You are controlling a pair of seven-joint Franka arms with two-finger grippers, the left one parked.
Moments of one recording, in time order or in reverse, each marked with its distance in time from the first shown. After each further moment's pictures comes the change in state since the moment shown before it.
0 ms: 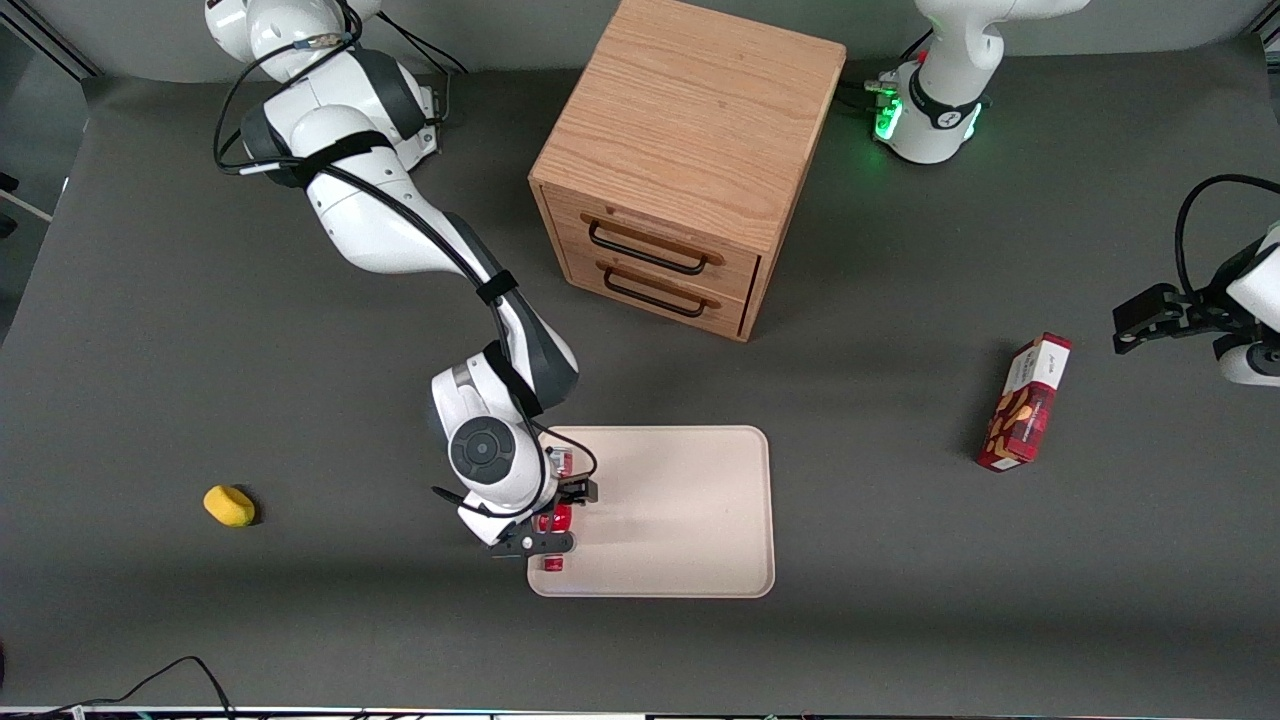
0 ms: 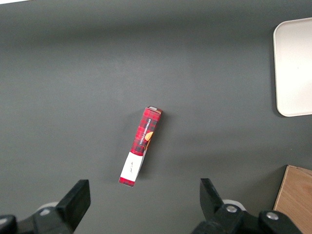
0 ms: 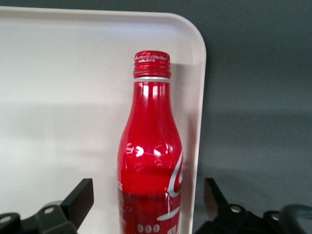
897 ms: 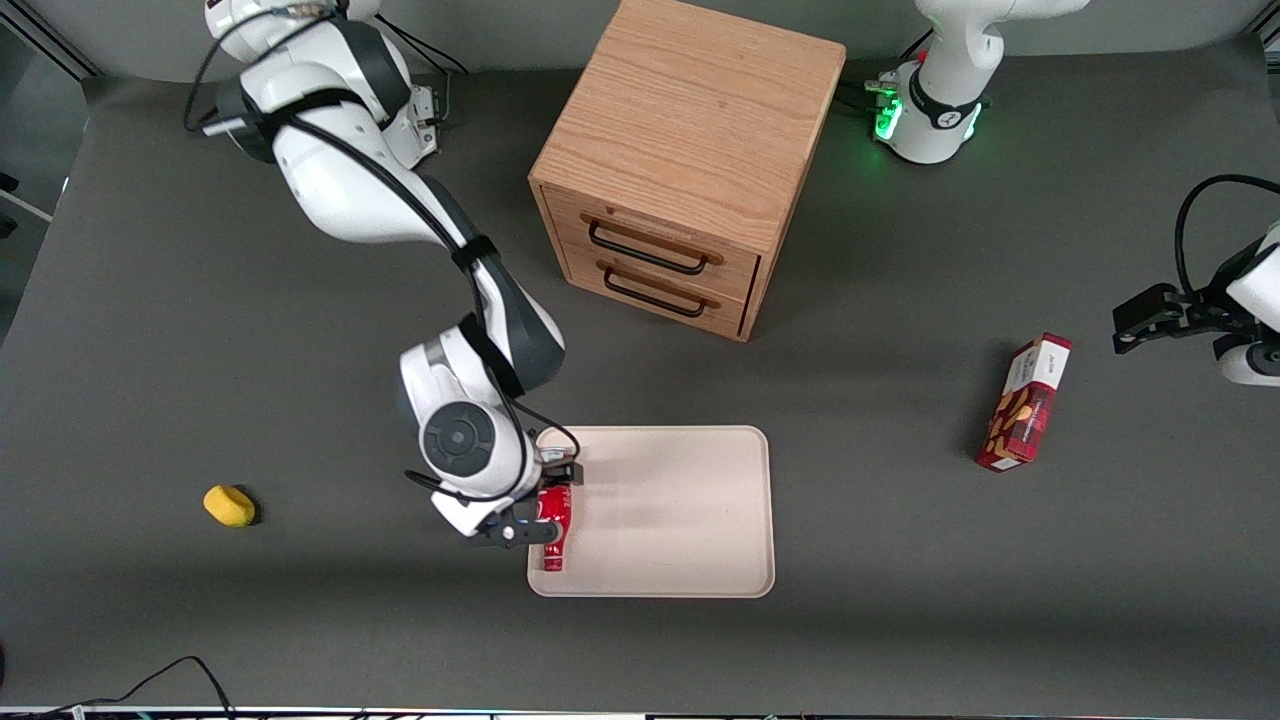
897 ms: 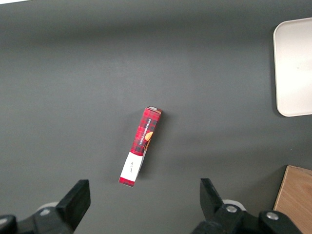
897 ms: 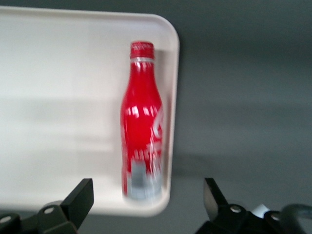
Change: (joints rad) arm -0.005 -0.195 -0.001 -0.046 0.001 -0.244 0.001
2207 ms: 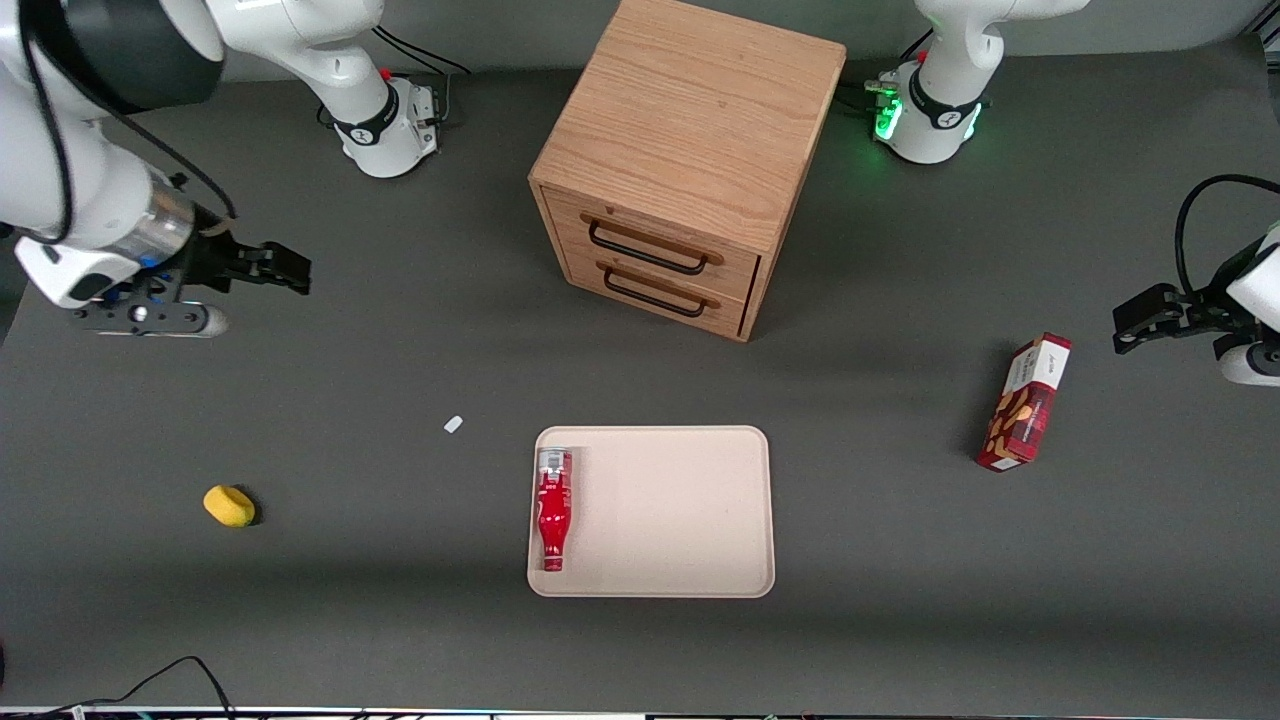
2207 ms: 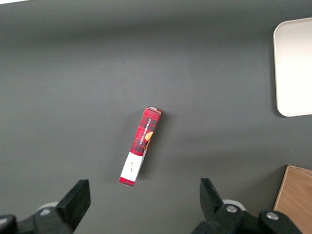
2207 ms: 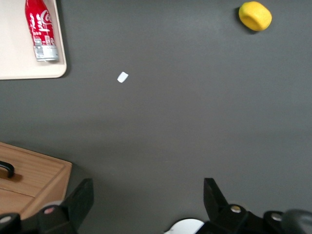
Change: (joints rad) arm -0.305 -0.902 -0.005 -0.674 0.001 -0.316 -0.239
